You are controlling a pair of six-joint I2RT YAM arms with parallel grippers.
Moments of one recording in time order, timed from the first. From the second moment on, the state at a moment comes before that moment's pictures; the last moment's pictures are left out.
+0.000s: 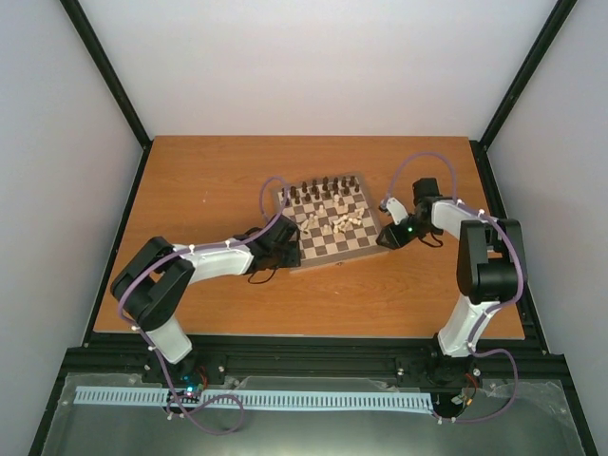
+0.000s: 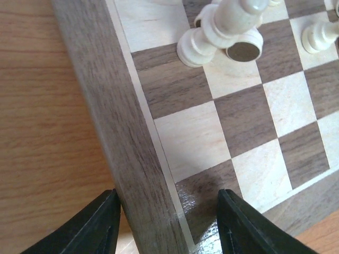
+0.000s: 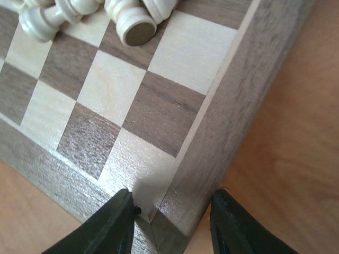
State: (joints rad) left arm -0.73 1.68 0.87 -0.16 -0.06 -0.72; right arm 0.05 1.83 1.10 -0.58 -0.53 -0.54
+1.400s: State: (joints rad) left arm -0.81 1.17 1.01 -0.77 -0.28 -0.67; right arm 0.14 1.34 0.95 -0.86 -0.44 -0.58
